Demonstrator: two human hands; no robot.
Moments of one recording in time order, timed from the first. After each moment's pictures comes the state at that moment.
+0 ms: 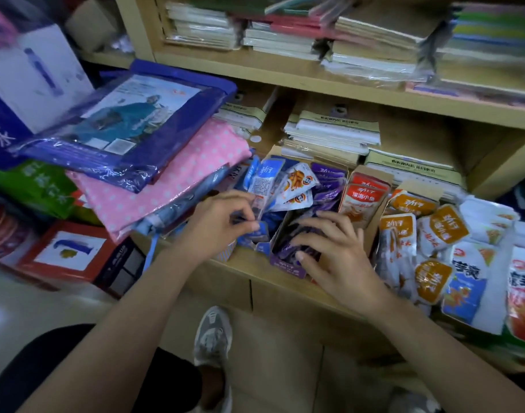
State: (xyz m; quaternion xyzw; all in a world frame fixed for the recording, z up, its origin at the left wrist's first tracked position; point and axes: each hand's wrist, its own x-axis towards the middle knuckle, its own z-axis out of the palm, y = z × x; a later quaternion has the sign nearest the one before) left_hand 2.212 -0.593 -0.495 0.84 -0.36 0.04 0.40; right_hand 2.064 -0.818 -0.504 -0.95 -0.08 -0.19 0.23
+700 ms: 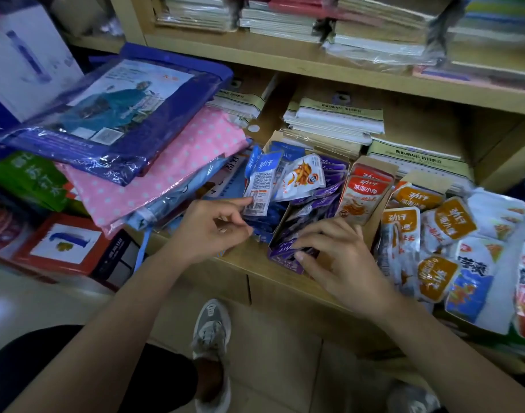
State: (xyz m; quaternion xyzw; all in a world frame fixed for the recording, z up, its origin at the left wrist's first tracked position) left_hand 2.200 -0.584 -0.508 0.80 -0.32 -0.05 0.51; right_hand 2.061 -0.822 -0.501 -0.94 -0.11 -0.18 0.27
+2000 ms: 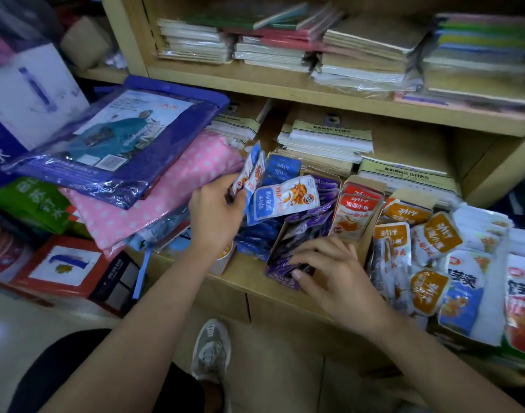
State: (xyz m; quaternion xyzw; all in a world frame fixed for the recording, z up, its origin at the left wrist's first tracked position) left_hand 2.221 -0.634 -0.474 0.87 -0.18 0.19 0.41; right_hand 2.056 -0.821 -0.503 -0.94 -0.10 -0.18 0.27
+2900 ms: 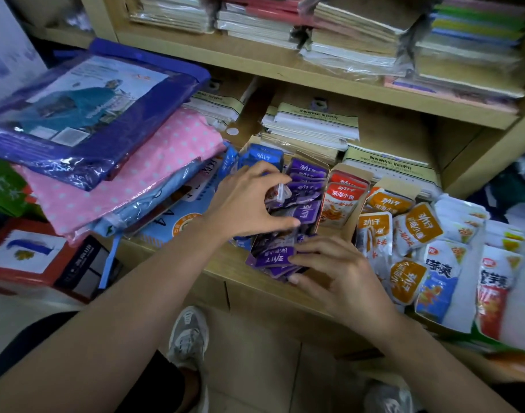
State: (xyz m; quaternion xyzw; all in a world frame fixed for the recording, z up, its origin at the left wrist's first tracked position) left_hand 2.217 -0.686 -0.476 0.89 -0.41 0.04 0.21; right_hand 2.034 -0.843 -0.498 -0.95 -0.10 -0.16 0.24
